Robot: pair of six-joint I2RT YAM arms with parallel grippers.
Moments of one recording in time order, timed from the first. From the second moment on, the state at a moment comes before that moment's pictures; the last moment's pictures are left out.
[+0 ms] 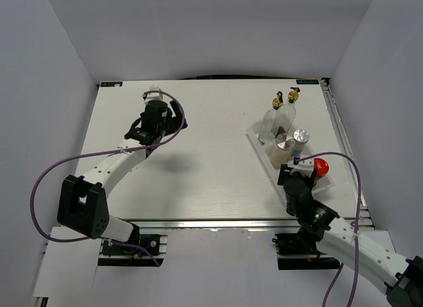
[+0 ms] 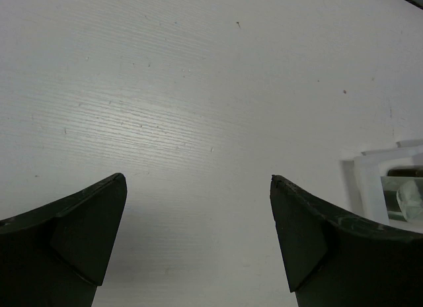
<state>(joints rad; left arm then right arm) -0.39 1.42 1.04 -0.16 -0.24 -0.57 0.80 0.49 0.19 -0.12 0.95 0.22</state>
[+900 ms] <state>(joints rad) -0.39 1.43 1.04 -0.14 -0.20 -0.56 0.80 0.37 0.03 0.42 0.94 -0.06</state>
